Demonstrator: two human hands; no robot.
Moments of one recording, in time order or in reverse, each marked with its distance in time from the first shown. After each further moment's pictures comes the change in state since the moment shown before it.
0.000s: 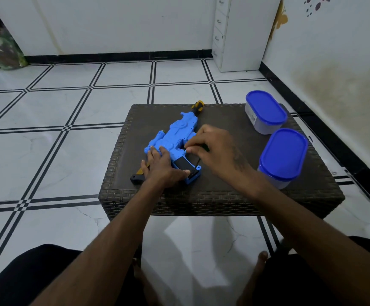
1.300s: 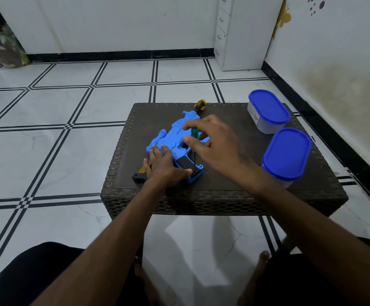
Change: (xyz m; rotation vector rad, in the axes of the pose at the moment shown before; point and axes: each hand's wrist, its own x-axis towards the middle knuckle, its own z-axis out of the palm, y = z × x) left_hand 0.002 -0.002 0.002 -0.003 0.013 0.010; right_hand 0.002 -0.013 -0.004 0.144 0.052 0.098
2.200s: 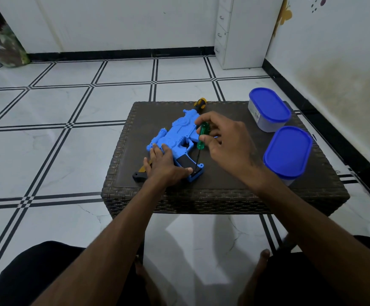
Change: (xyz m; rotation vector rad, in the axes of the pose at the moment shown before) left_hand -0.001 0.002 -0.002 0.016 -0.015 -0.006; right_hand -0.008 0.007 -0.011 0.062 0.091 0.006
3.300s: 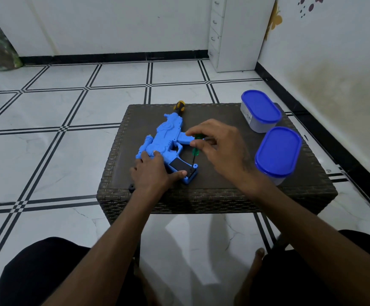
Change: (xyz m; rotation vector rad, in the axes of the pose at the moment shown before) left_hand -0.020 -0.015 -0.001 0.178 0.195 0.033; right_hand -0.008 0.003 0.000 0.030 0.041 -0.134
